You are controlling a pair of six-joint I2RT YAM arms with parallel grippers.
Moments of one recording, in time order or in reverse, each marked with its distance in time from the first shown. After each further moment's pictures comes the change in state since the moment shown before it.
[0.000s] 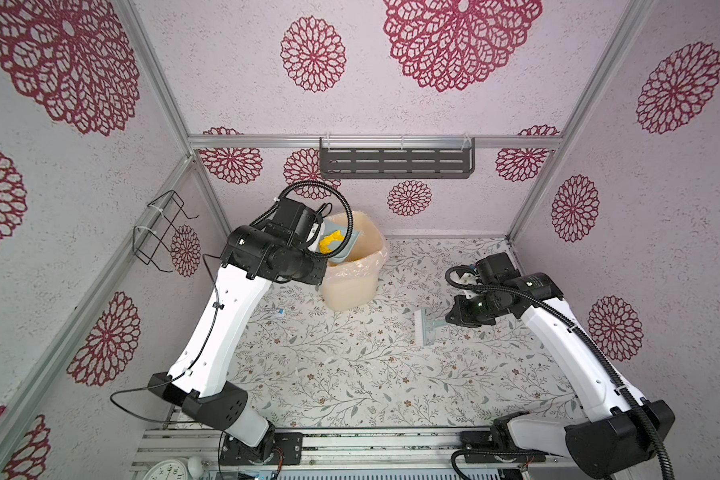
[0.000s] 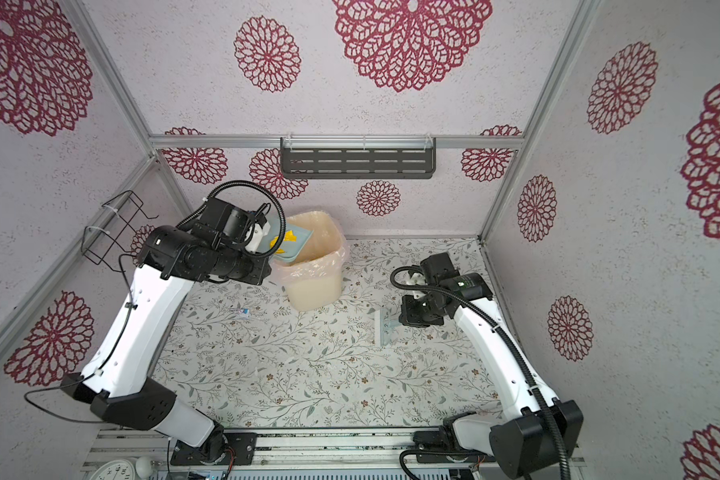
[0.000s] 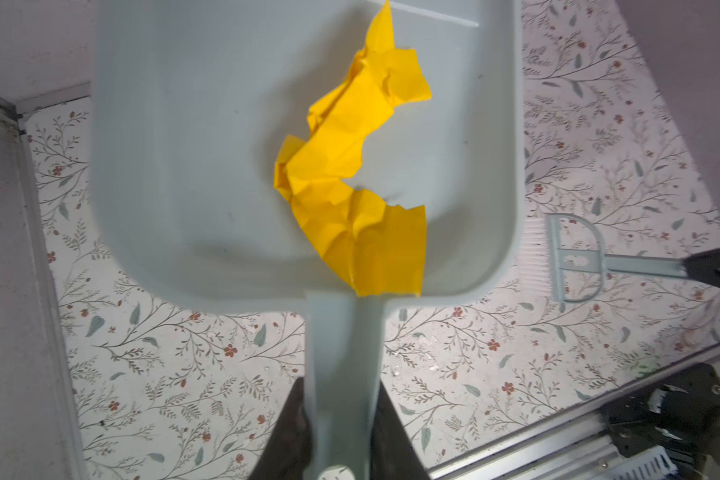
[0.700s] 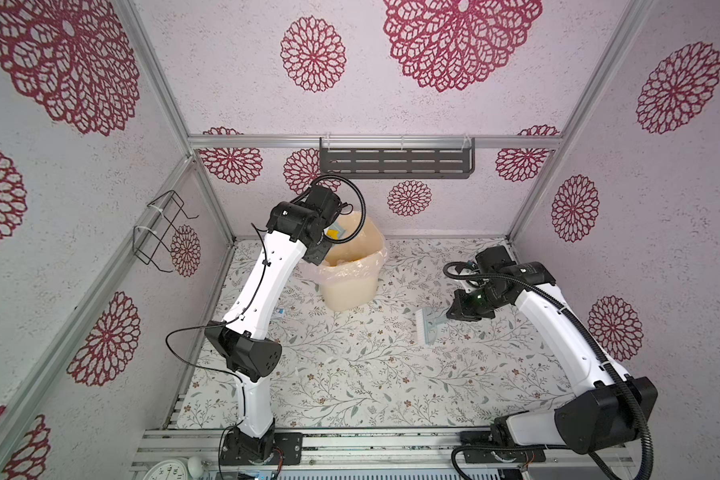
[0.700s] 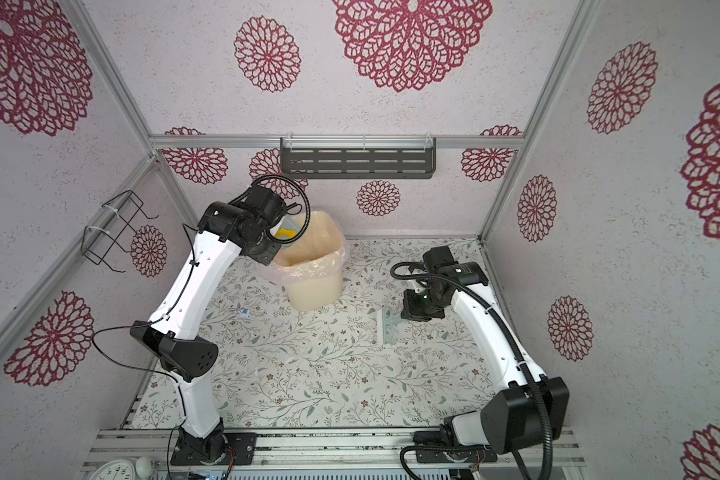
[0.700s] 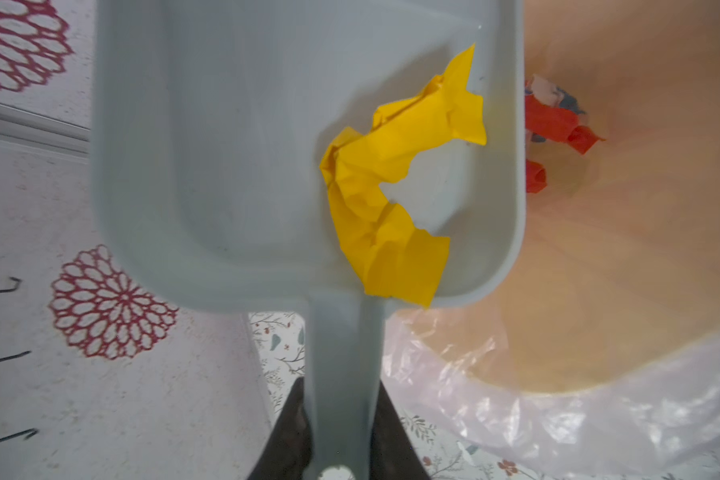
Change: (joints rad) left arm -0.028 0.315 0.246 -0.037 -0.451 0.306; right arm -0.049 0.113 0.067 -0.036 -0.033 -0.081
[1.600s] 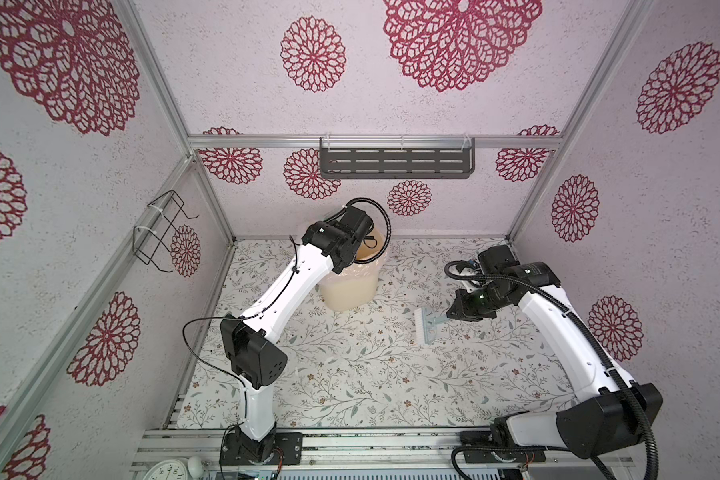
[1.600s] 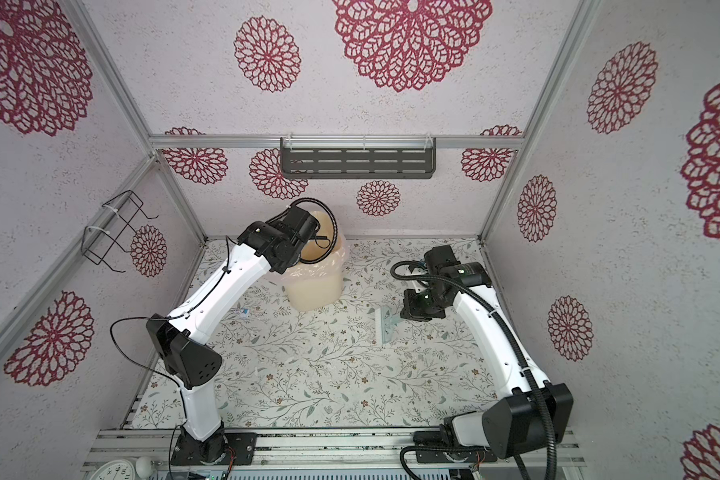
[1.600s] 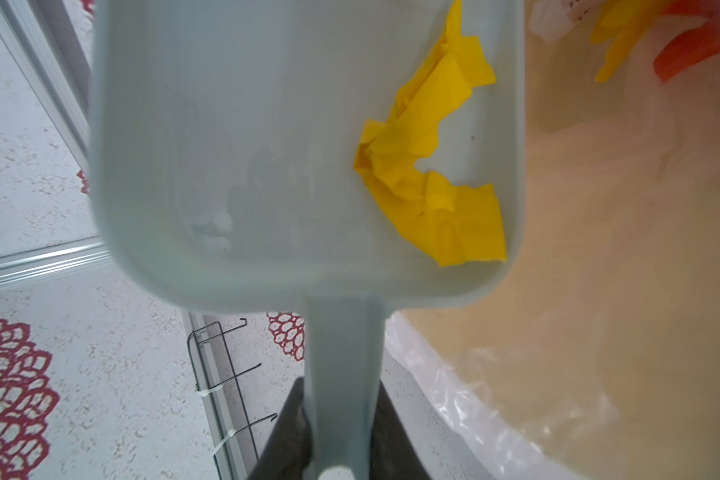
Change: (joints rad) left arm -0.138 -0.030 -0.279 0.254 -0.442 0.428; right arm 0.013 -0.030 0.008 -0.018 -0.012 -0.002
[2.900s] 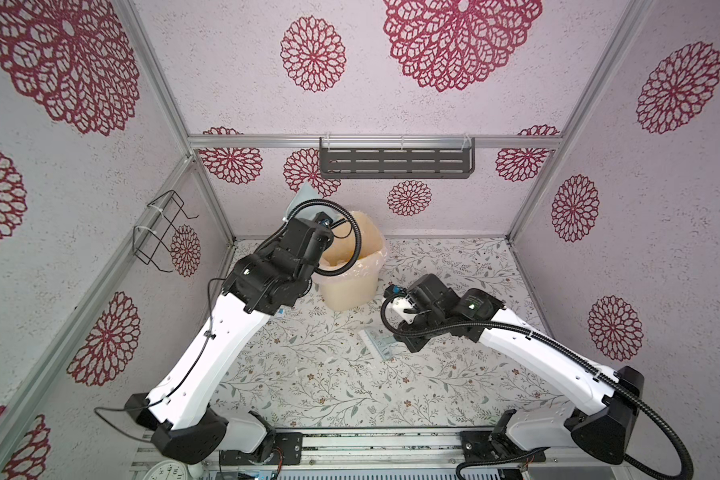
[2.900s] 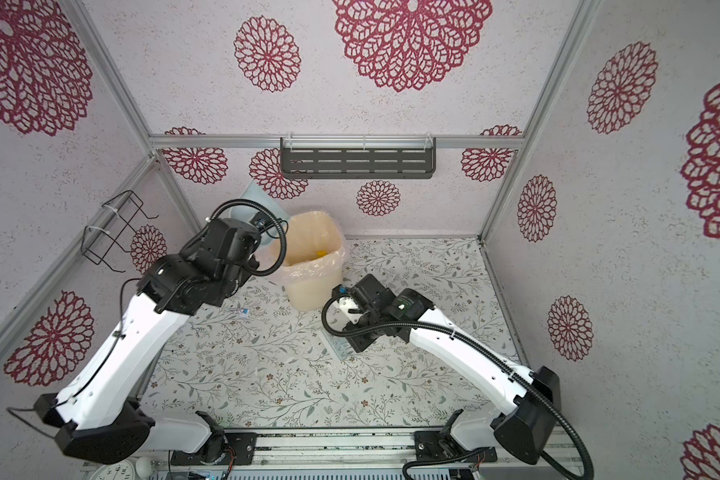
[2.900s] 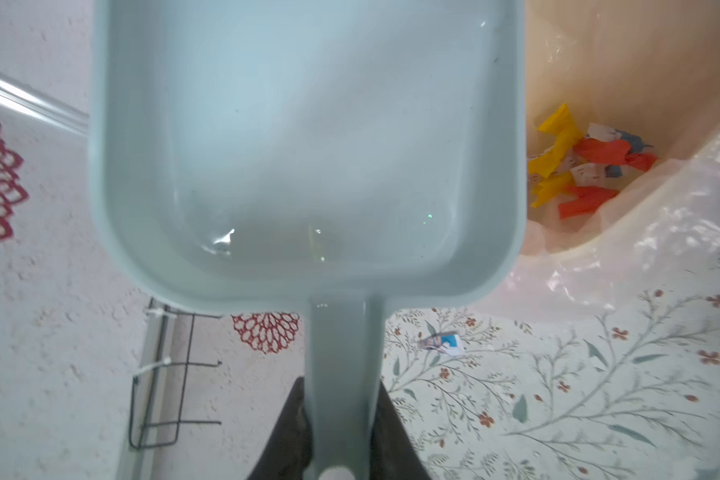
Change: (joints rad) left arm -0.026 -0.574 -0.300 0.082 0.166 -0.390; right arm 0.654 0.033 -0.051 0.297 0.245 -0.116
